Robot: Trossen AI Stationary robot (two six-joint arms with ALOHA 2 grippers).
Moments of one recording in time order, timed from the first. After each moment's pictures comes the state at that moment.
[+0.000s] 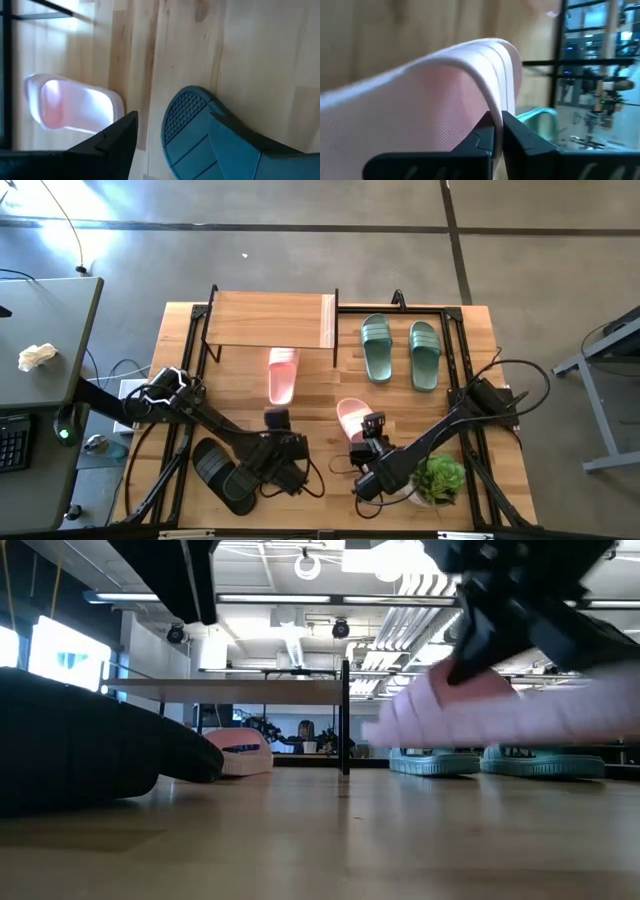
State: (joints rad) left arm -0.46 1.95 1.67 -1.31 -0.53 -0.63; right arm 0.61 2.02 1.50 -1.27 0.88 0.46
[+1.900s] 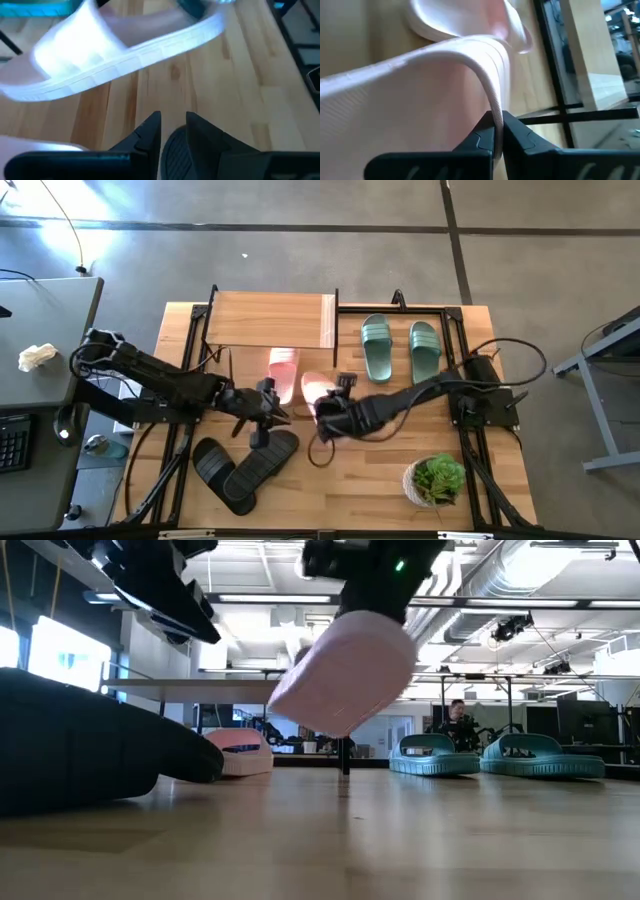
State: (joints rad) left arm -0.18 1.20 0.71 -0.21 -0.15 -0.25; right arm 0.26 1.95 1.48 -0.69 0.83 0.10
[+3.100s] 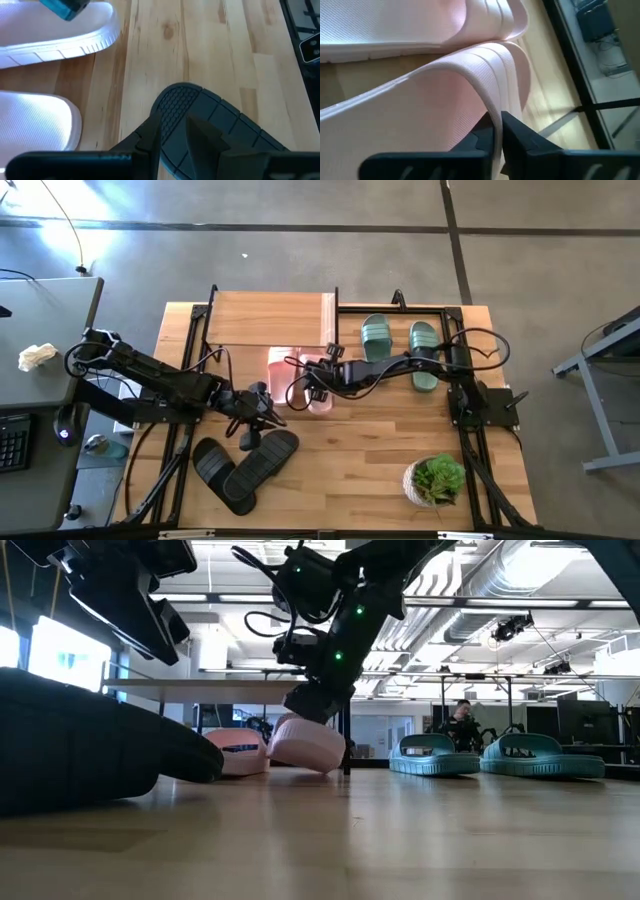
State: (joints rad) left arm -0.18 1.16 0.68 -0.36 -0.07 -0.34; right arm -0.03 2.09 1.49 -0.42 0.63 0.01
